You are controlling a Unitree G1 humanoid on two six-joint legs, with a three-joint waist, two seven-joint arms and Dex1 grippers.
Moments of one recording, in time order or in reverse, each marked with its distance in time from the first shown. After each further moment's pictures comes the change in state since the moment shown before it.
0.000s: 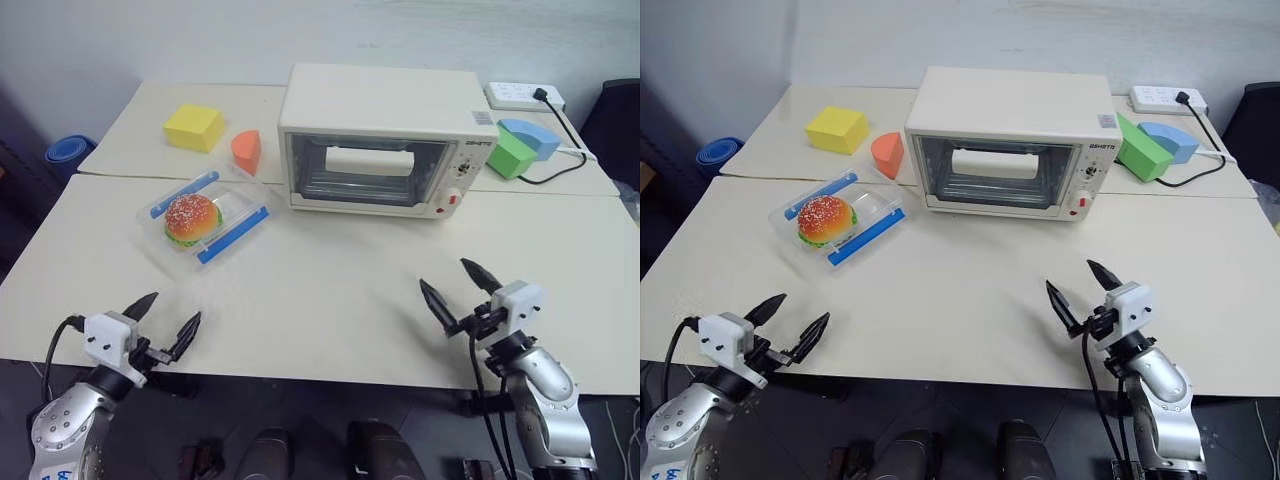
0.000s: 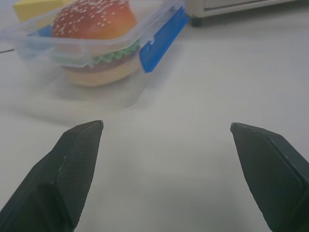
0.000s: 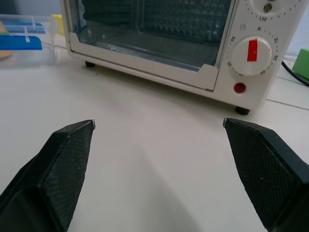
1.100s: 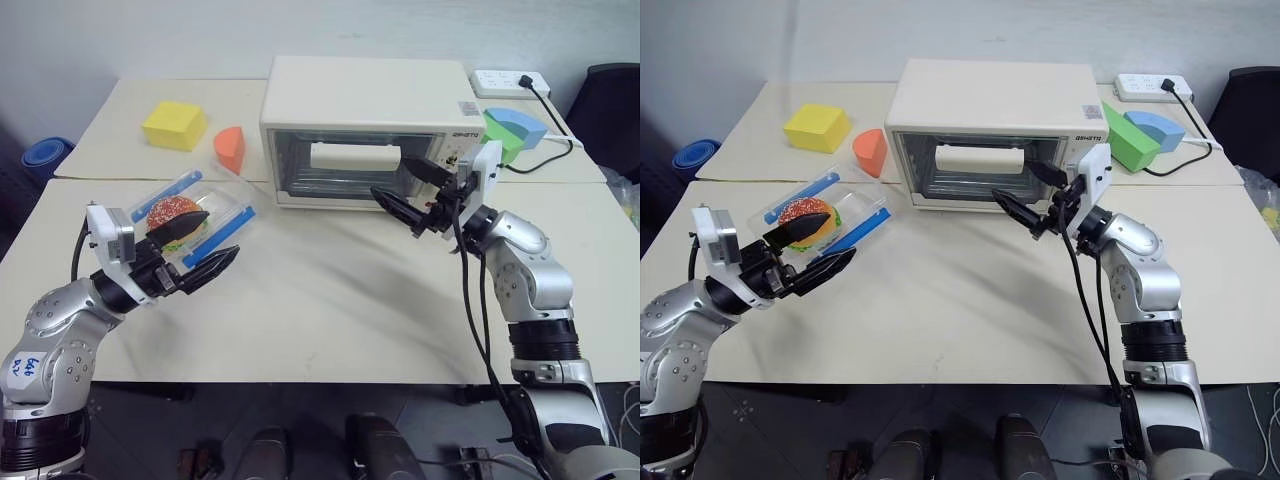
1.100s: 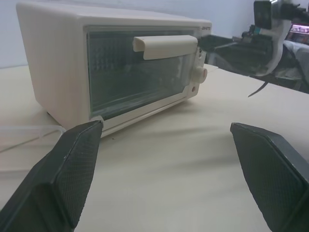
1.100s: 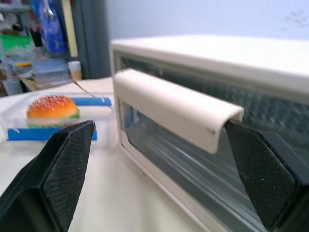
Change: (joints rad) left arm -0.436 0.226 -0.026 -0.026 -0.389 0.405 -0.241; right arm -0.728 -0.061 0.079 0.237 0.139 0.398 0.251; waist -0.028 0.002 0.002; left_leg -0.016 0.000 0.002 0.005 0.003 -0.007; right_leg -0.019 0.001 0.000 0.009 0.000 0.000
